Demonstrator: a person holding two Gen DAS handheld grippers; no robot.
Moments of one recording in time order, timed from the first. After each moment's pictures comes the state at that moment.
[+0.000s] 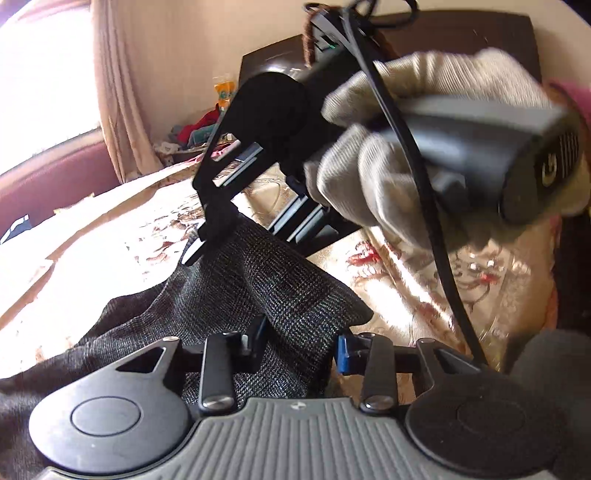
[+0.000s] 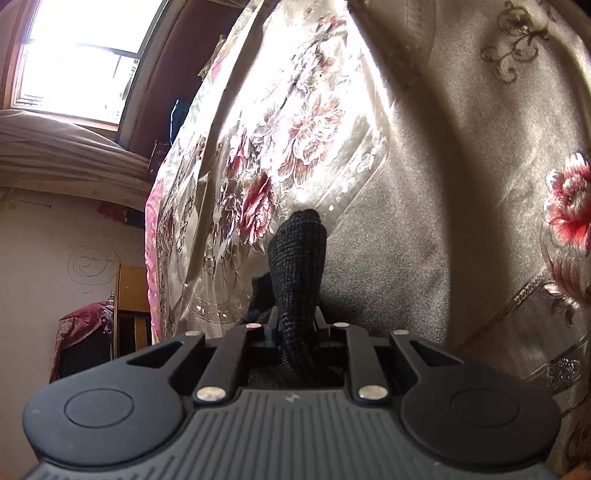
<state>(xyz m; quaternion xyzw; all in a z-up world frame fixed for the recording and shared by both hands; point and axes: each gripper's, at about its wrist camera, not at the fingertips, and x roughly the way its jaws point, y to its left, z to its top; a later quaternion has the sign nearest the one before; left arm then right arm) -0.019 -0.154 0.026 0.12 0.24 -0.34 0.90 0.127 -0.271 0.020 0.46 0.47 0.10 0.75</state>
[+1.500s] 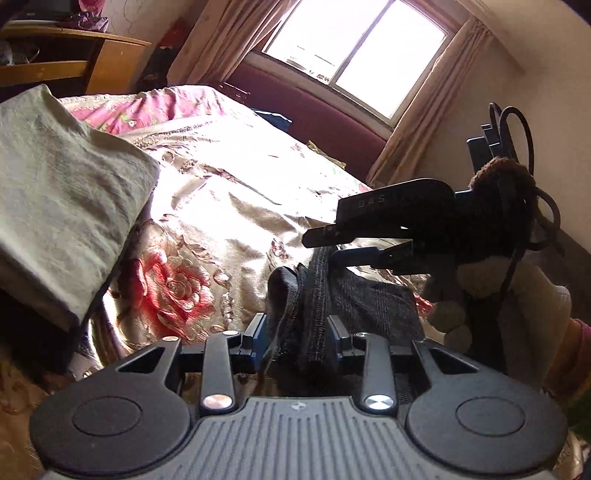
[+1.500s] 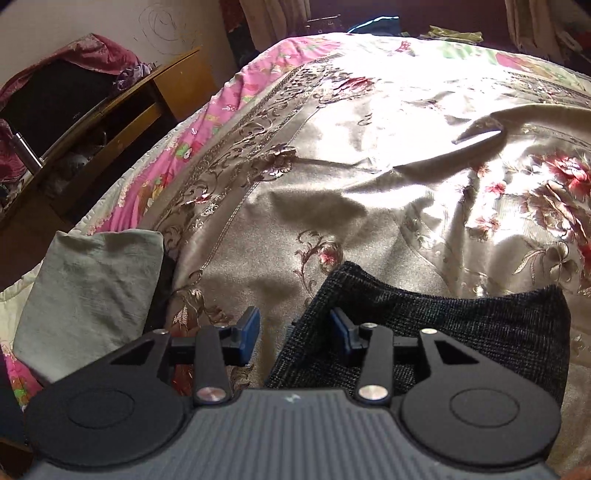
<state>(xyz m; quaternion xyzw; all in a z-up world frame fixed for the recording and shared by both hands) -0.060 0.229 0.049 -0.25 0.26 -0.01 0.93 0.162 0.139 0.083 0.03 0.45 0.27 0.85</state>
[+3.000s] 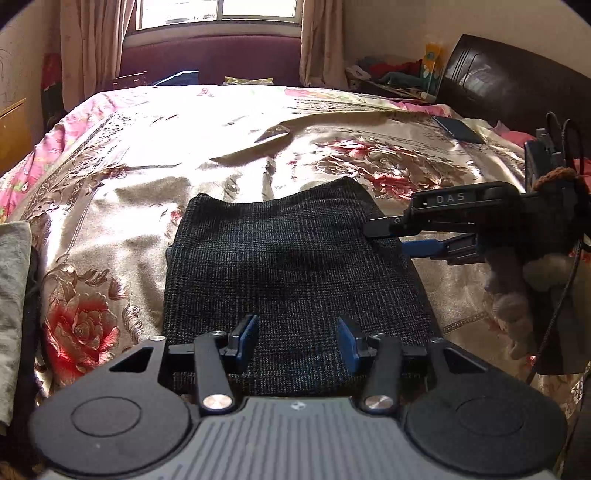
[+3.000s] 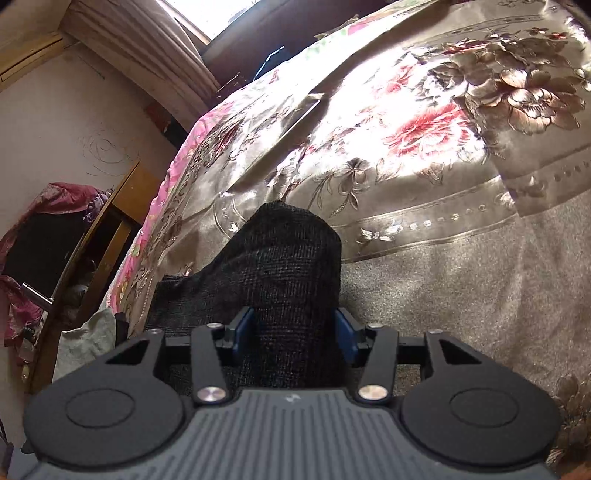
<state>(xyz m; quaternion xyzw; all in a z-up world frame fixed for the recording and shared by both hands) 0.007 0.118 0.054 -0.02 0.38 -0.11 0.92 0.160 -0.074 -0.004 0.28 0.43 0.22 0.83</state>
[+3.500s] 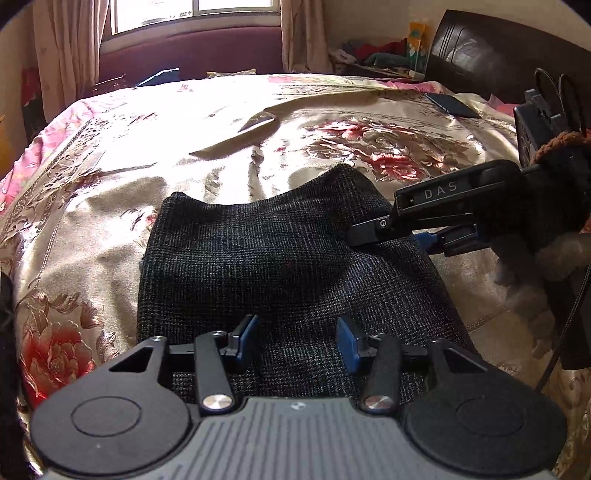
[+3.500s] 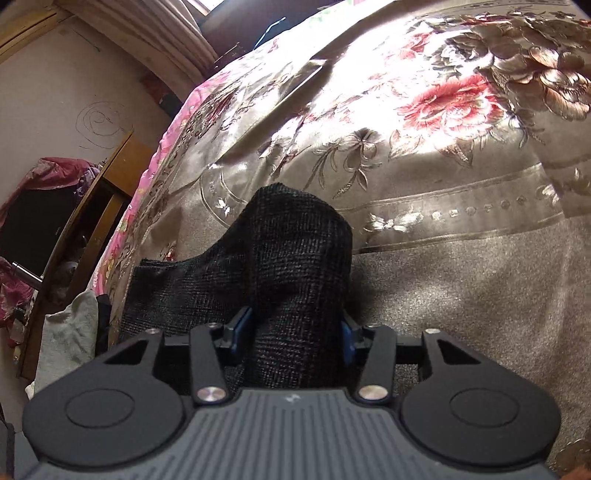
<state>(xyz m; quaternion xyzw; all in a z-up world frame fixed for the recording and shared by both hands) 0.035 0.116 0.035 0.01 0.39 -0.12 0.91 0.162 -0.066 -0.009 0.25 0.46 0.22 0.82</state>
